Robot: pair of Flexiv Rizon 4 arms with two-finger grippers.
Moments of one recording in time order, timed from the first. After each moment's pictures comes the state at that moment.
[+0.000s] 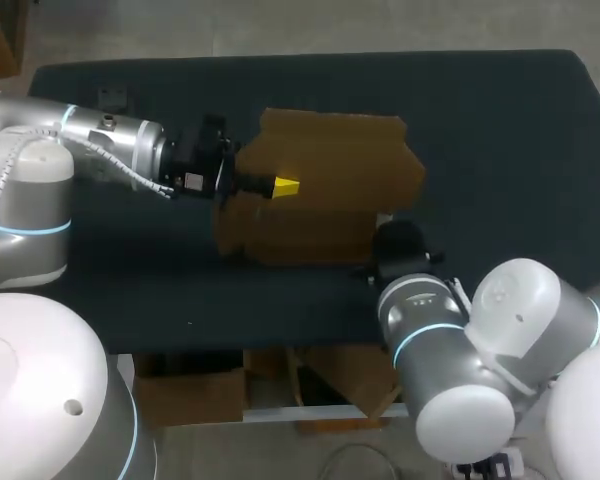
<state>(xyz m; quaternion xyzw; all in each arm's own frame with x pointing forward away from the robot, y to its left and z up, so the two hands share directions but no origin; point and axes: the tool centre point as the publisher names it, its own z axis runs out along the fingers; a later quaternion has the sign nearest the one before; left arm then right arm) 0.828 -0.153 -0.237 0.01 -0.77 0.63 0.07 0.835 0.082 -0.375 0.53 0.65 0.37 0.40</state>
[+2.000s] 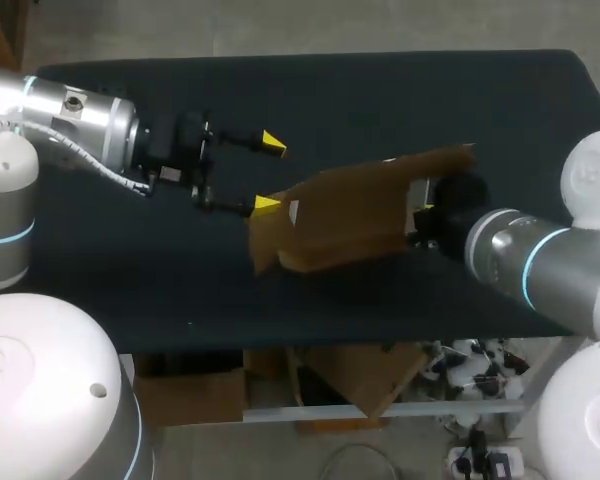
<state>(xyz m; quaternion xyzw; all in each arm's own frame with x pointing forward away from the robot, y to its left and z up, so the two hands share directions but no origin) 0.802 -0.130 -0.190 -0.07 -0.81 0.58 -0.05 0.852 0.029 -0.341 0.51 0.72 0.39 0.25</state>
